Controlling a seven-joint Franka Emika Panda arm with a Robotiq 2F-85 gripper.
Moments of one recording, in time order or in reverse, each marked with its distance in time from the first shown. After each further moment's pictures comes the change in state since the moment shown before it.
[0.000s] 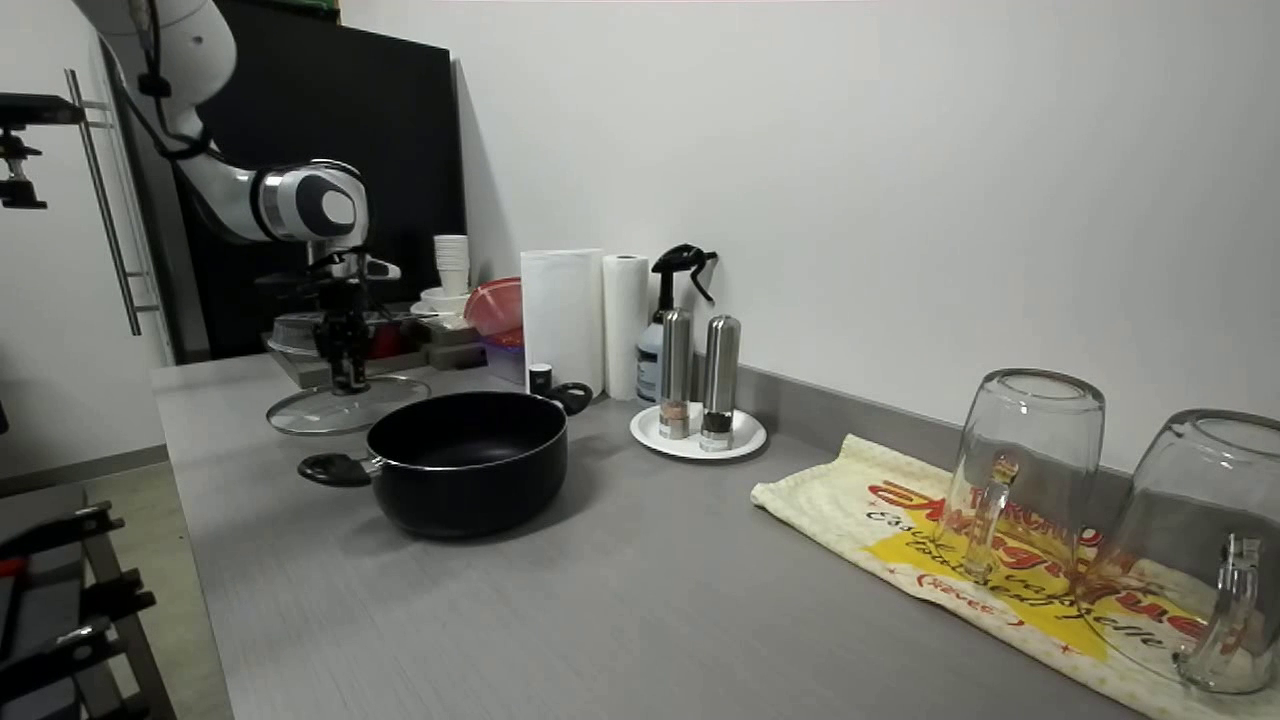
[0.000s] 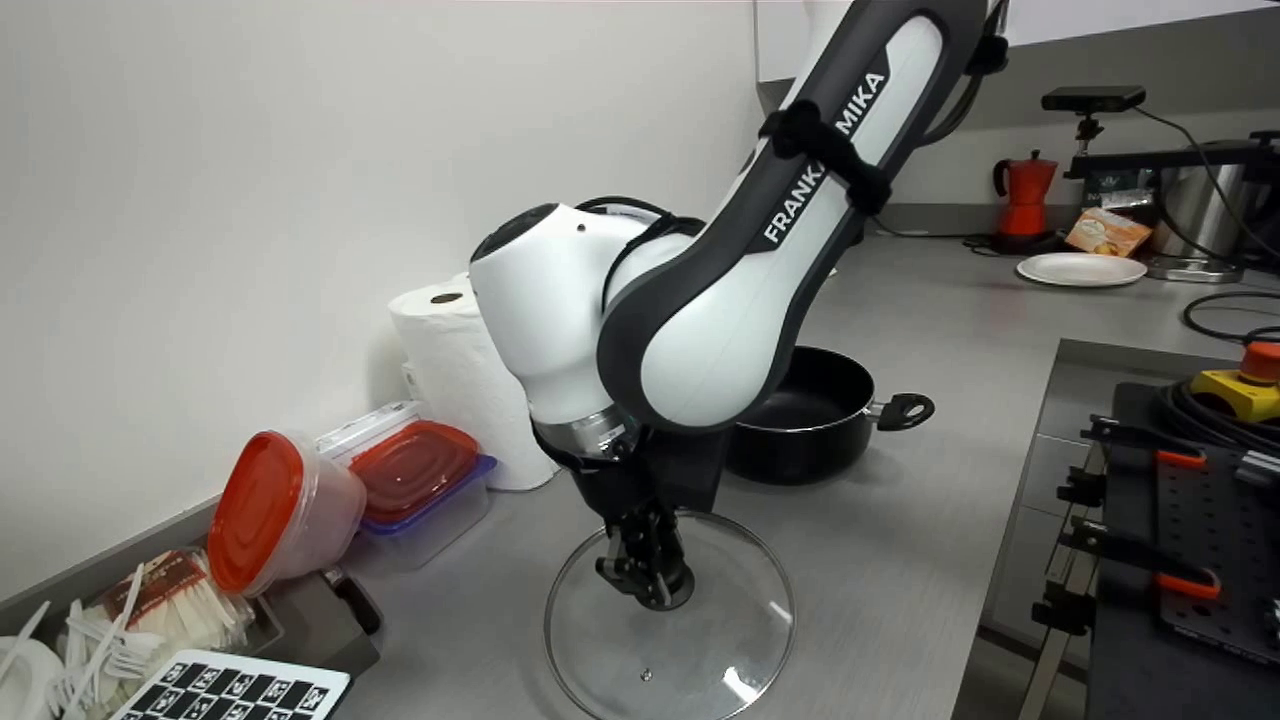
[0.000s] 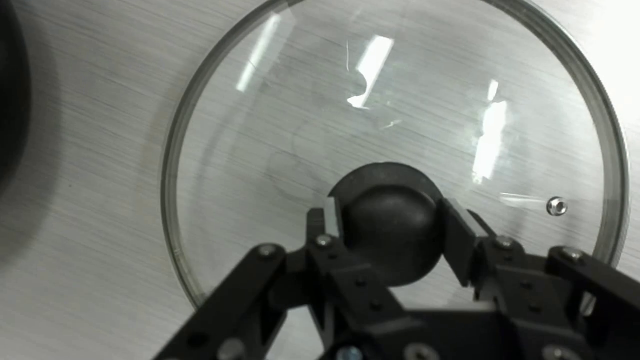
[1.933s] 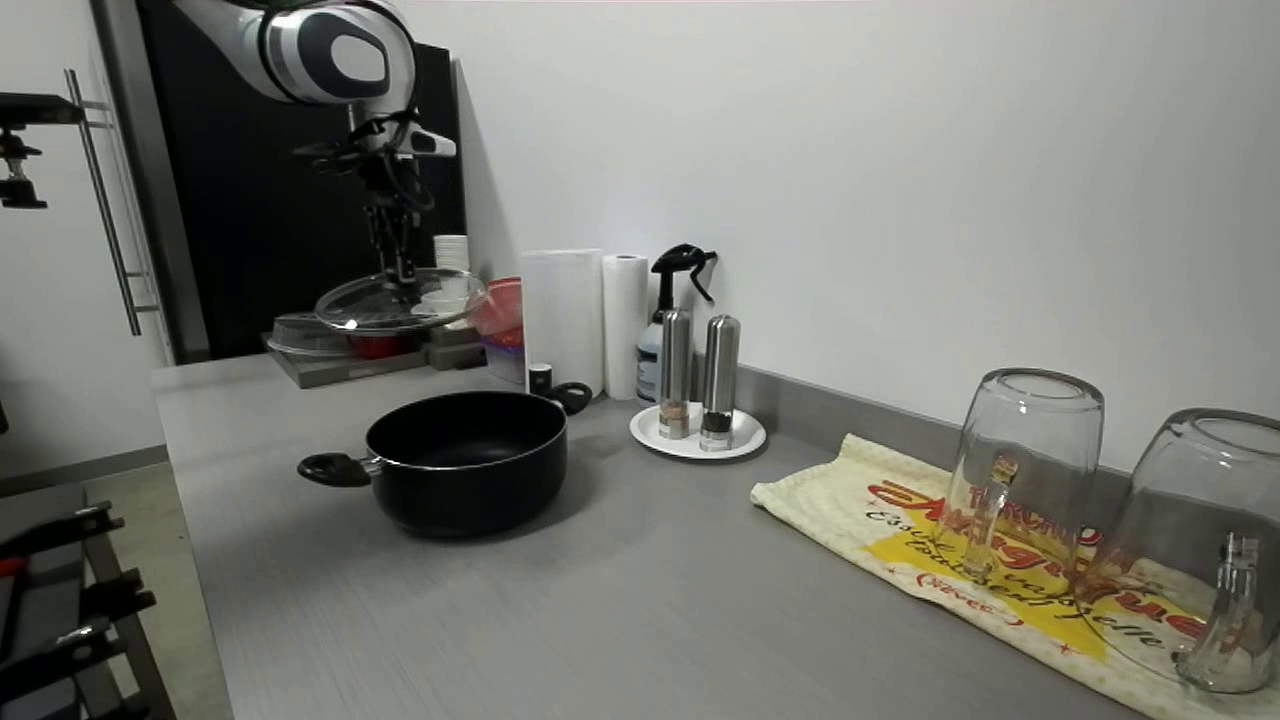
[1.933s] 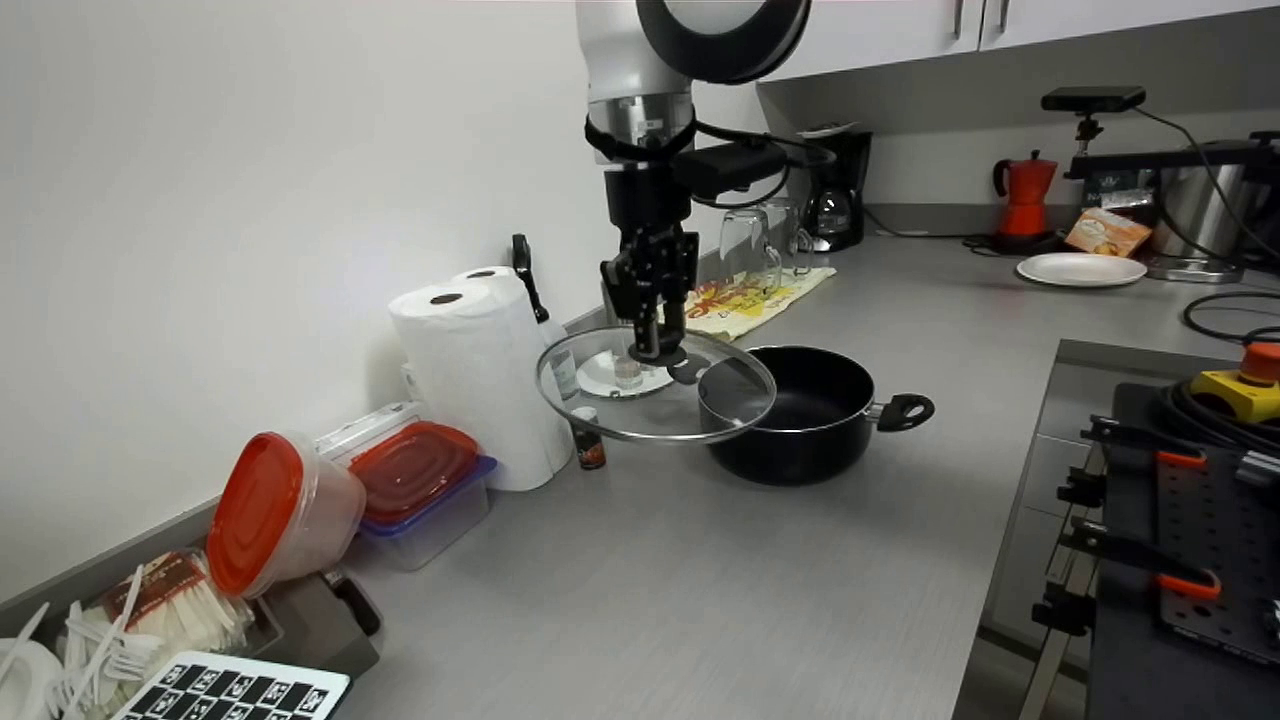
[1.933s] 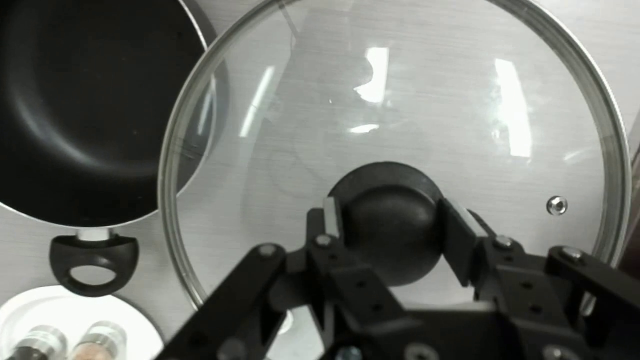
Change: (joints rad) arm -0.263 -0.420 0.032 -0.167 0.183 -0.048 -0.101
